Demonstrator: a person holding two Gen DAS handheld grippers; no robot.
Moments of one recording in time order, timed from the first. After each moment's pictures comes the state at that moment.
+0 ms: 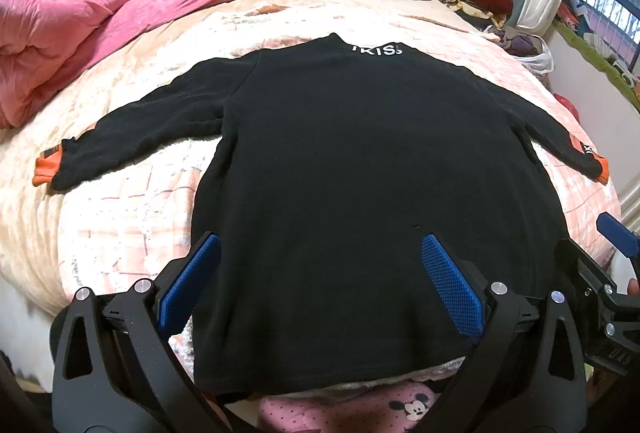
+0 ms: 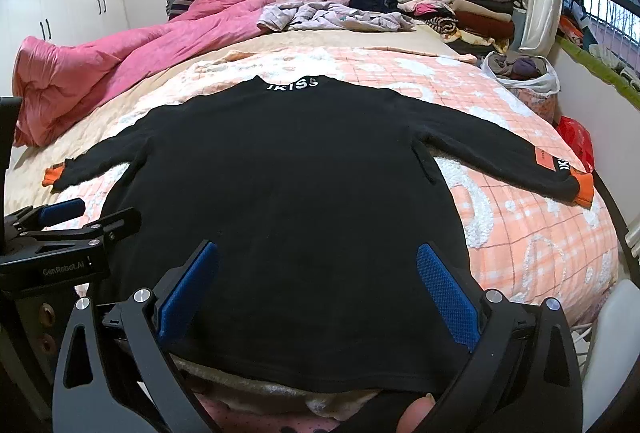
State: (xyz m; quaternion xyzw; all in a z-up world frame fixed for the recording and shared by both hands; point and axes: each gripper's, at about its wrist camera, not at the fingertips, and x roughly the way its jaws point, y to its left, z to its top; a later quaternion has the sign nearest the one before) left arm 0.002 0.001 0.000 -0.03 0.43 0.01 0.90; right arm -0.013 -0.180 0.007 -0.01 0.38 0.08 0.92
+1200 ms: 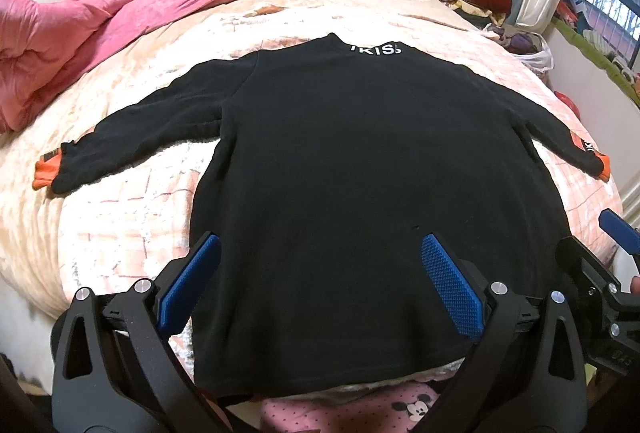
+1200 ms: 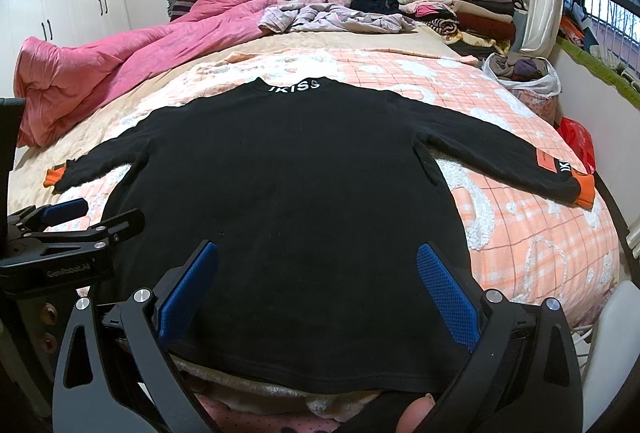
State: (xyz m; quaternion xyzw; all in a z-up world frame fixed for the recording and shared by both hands) left arm 0.004 -0.001 0.000 -0.02 0.44 0.01 0.90; right arm -0.012 -0.178 0.009 -0.01 0.37 0.08 0.92
